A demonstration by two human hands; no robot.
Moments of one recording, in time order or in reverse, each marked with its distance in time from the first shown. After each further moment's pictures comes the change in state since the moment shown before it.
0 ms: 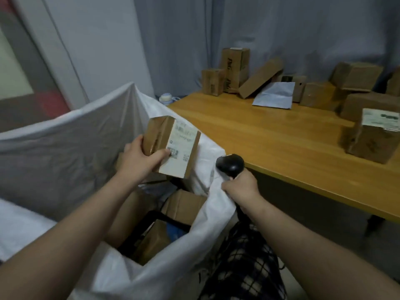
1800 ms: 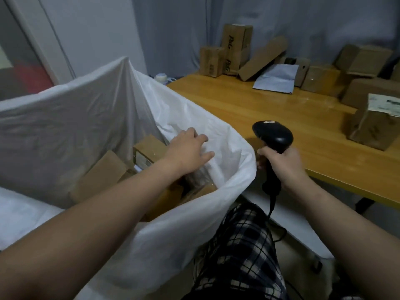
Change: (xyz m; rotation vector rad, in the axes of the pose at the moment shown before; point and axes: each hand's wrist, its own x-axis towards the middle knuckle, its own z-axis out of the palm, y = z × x) left_hand -0.015 0.047 0.081 0.752 -0.331 0.479; right_hand -0.001 0.003 -0.071 0.281 0.111 -0.170
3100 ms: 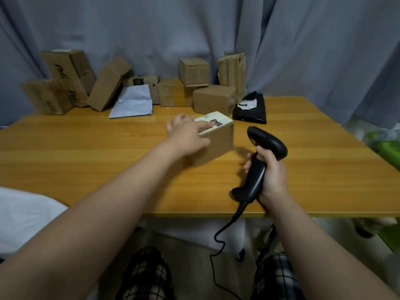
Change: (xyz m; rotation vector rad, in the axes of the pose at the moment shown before) left_hand 0.183 0.333 0.007 -0.214 -0.091 0.423; right_hand 0.037 0.045 -0.267 0.659 0.534 -0.016
